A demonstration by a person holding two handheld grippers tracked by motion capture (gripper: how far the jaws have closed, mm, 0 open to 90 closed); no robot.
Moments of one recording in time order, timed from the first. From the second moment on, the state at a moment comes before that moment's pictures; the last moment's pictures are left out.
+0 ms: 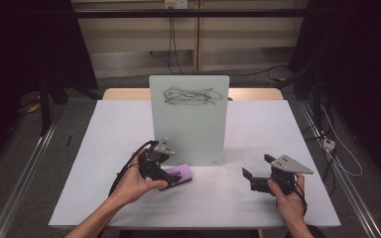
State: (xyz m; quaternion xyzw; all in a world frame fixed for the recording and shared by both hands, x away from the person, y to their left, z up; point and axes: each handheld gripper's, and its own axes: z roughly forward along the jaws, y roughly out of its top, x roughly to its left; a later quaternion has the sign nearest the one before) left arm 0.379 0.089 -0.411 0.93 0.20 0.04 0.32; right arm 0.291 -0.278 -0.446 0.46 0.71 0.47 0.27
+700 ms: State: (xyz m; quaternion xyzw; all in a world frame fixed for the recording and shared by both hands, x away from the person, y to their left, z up) left arm 0.380 0.080 -0.426 0.94 0.17 0.02 0.28; right arm 0.288 -0.280 -0.448 0.46 0.71 0.46 0.26
